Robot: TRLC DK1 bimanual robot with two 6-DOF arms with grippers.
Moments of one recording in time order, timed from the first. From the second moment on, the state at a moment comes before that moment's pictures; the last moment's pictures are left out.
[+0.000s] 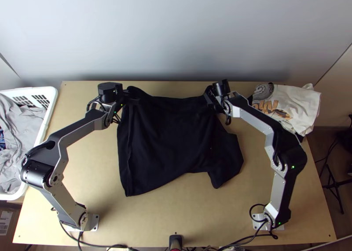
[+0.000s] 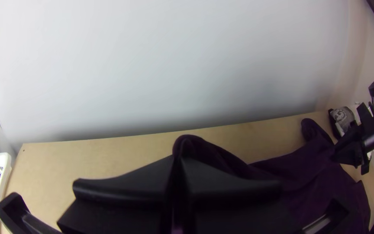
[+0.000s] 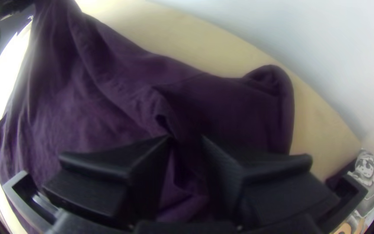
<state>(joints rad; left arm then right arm) -0.23 1.82 1.21 0.23 -0.06 -0.05 0.39 2.06 1.54 -0.38 -0.10 -0.20</state>
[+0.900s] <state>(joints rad) -0.14 2.02 1.49 0.21 -0.06 -0.03 0.33 2.17 1.88 -0.23 -0.01 -0.18</state>
